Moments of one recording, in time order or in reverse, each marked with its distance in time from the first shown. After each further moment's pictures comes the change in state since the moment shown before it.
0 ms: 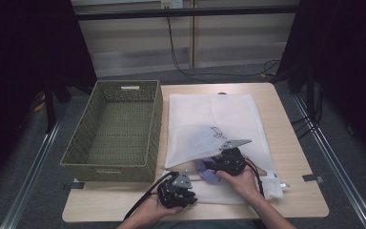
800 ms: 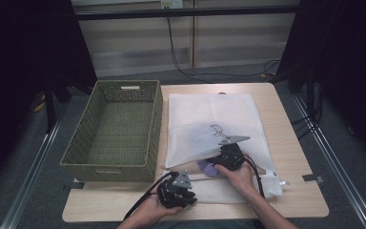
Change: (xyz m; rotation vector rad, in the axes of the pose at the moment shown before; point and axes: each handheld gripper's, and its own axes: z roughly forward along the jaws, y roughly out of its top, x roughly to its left) left arm 0.000 0.000 0.000 0.002 -0.005 0.002; right arm -0.012 0.006 0.011 -0.024 -0.094 0.018
